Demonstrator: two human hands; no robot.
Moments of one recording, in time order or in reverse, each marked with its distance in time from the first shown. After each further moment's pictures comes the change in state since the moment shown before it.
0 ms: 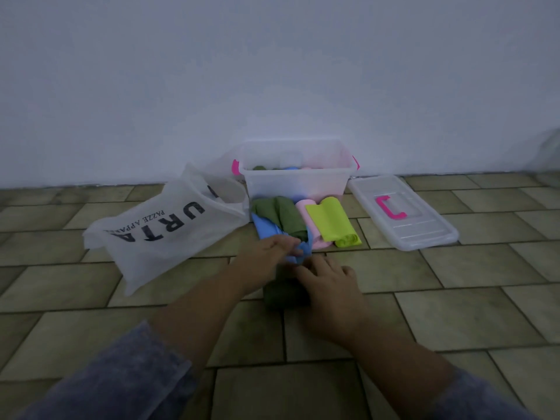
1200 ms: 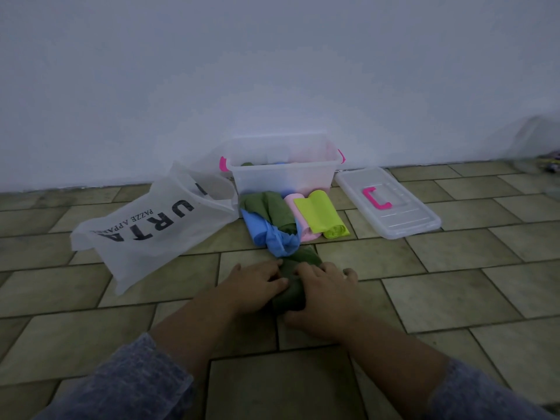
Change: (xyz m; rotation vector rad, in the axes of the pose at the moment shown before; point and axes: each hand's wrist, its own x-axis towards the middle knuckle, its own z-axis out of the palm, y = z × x) left_hand -0.015 -0.041 0.005 0.831 -0.191 0.112; right_hand -0.017 -0.004 0.001 0.049 -0.141 0.227
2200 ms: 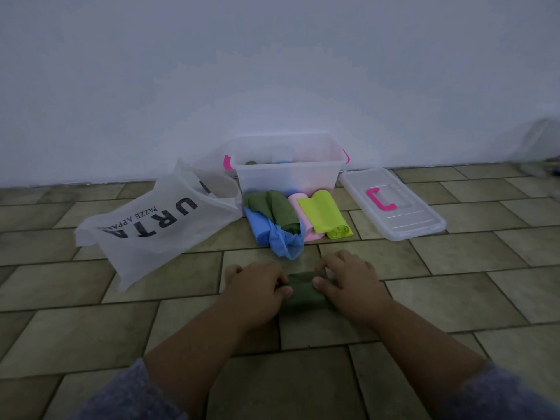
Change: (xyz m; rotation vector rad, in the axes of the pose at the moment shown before) left_hand -0.026 0.011 0.010 0.077 0.282 0.042; right_hand 0.007 0.043 -0.009 0.170 0.143 -0.058
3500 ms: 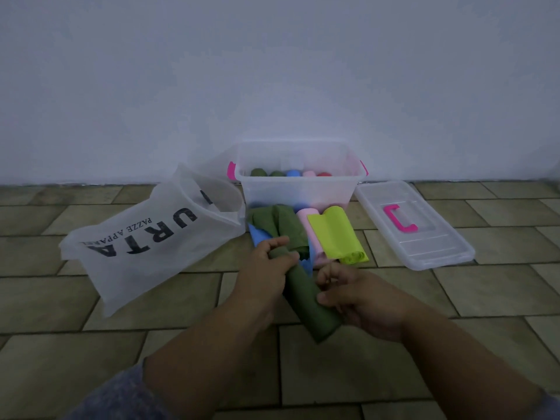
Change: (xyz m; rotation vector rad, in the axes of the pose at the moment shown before) left_hand 0.059 0.025 -0.024 -1.355 0.220 -0.456; right_hand 0.042 -0.014 -0.038 1.268 -0.567 0.318
